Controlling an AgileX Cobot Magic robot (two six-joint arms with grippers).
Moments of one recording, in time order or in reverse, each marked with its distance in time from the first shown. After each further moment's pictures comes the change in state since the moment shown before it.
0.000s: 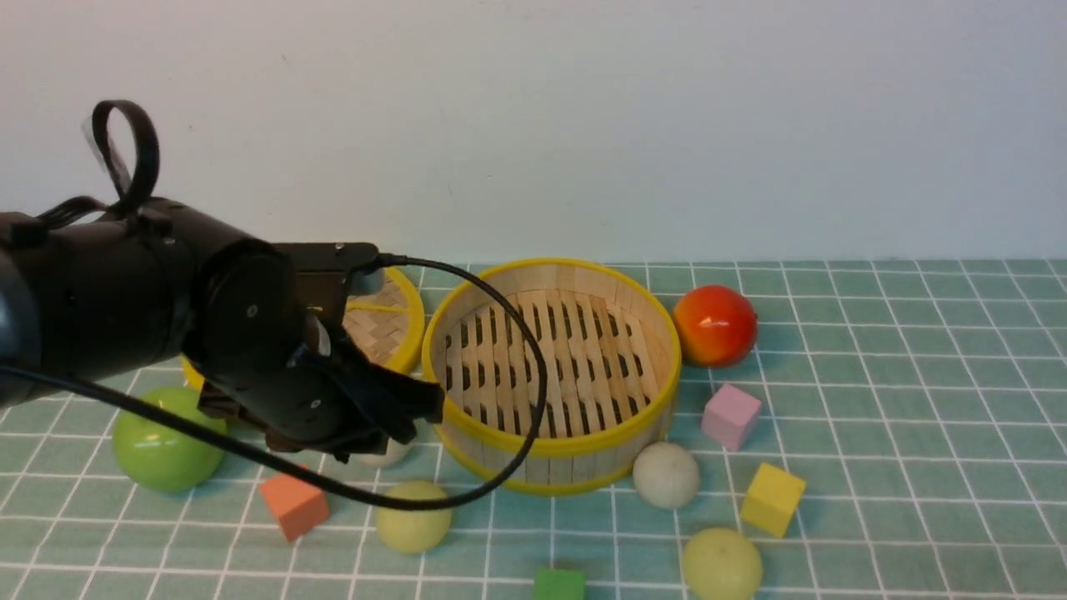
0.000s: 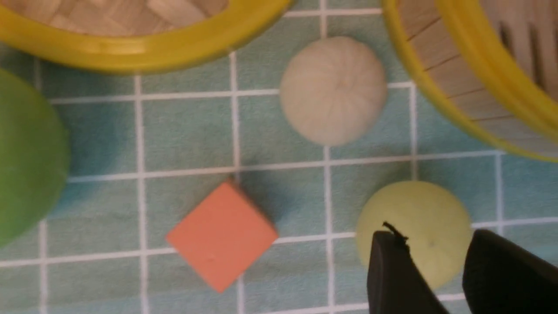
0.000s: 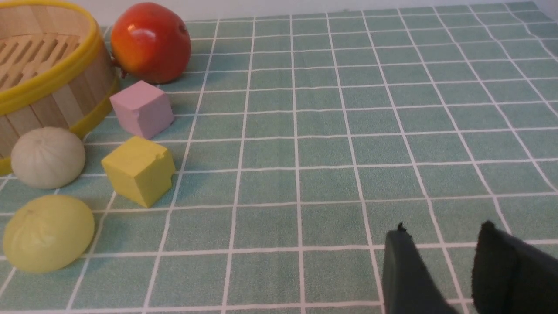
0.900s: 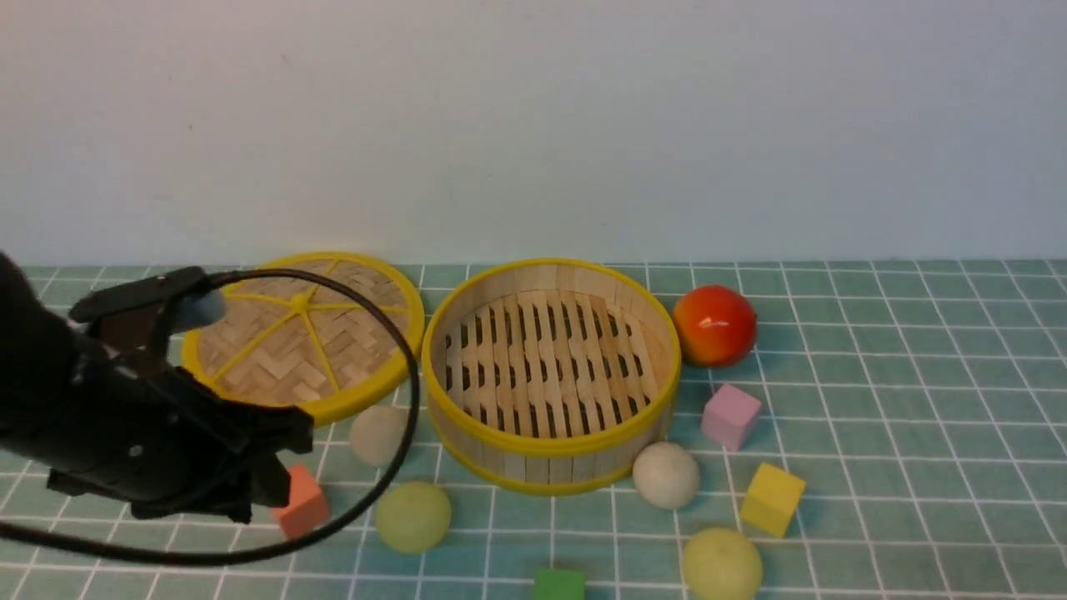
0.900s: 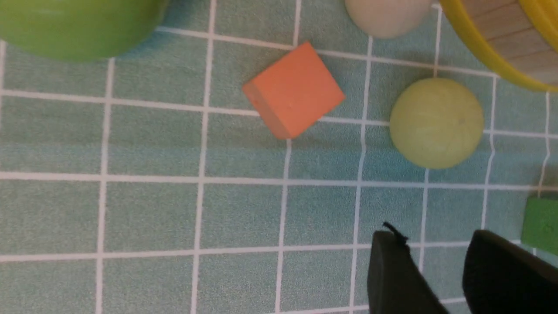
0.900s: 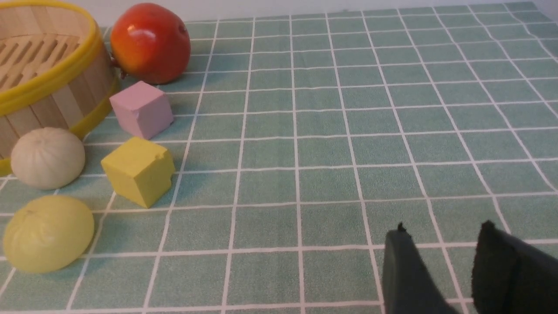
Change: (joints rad) right arm 0.000 0.000 0.000 0.001 0.000 0.000; left arm 0.240 -0.248 0.194 -0.340 0.114 0.327
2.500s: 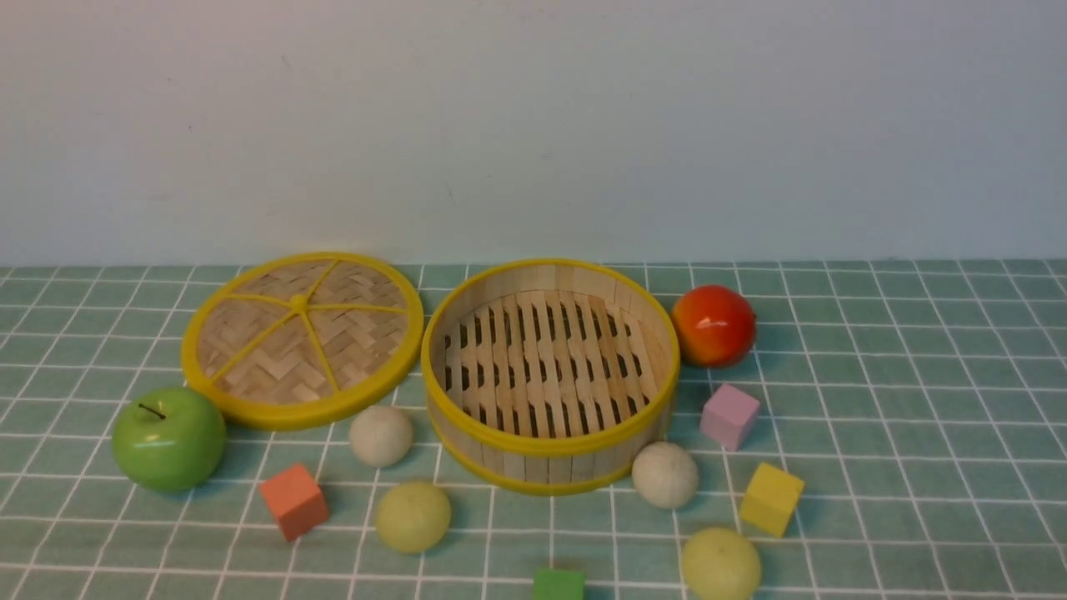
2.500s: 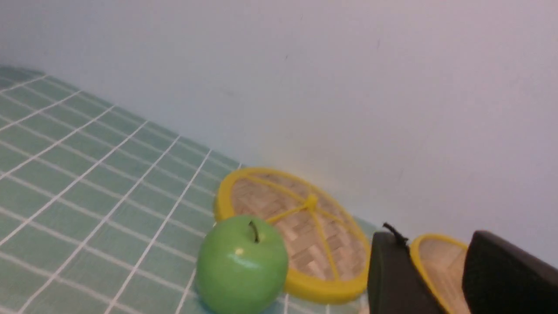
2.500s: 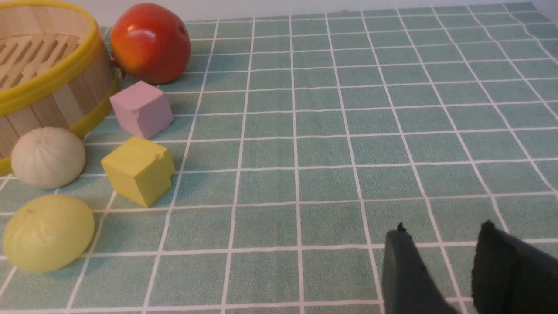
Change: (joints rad) right arm 0.000 0.000 0.000 -0.001 0.000 0.000; left arm 0.229 -1.364 0.880 0.262 -0.749 -0.369
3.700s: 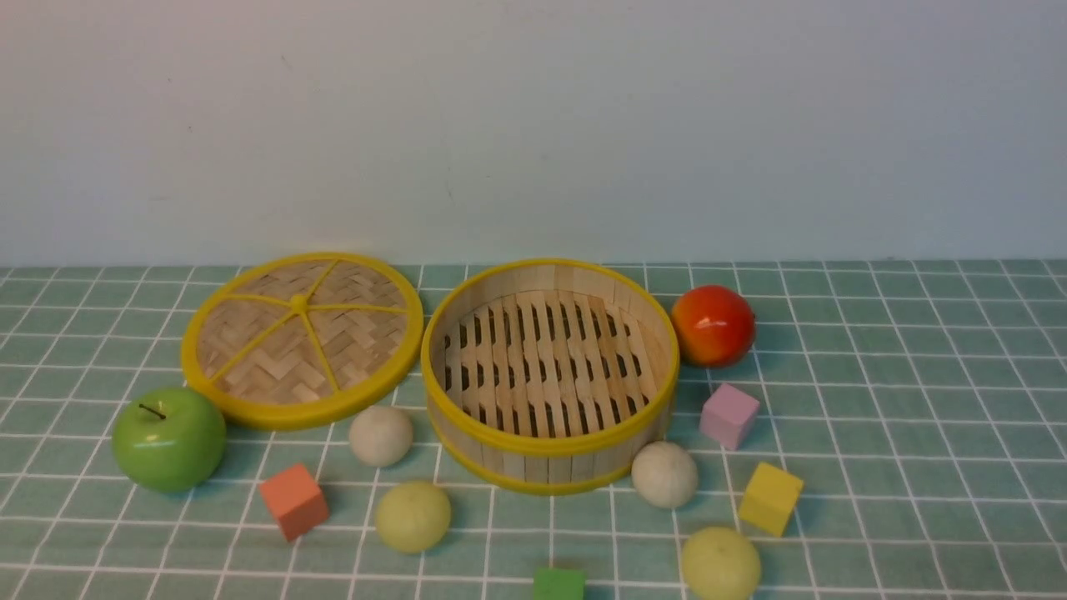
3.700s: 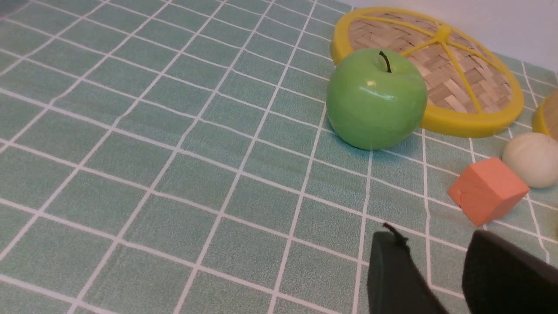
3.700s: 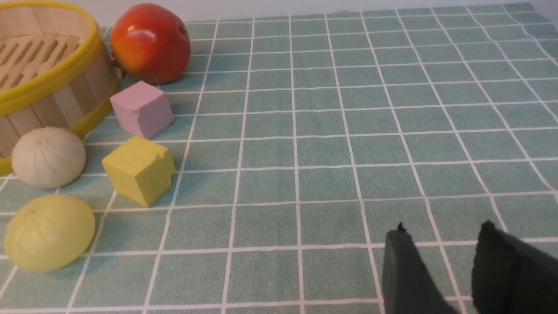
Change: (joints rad) right arm 0.000 0.000 0.000 -0.001 0.000 0.000; left arm 0.000 0.000 0.000 0.206 0.418 0.000
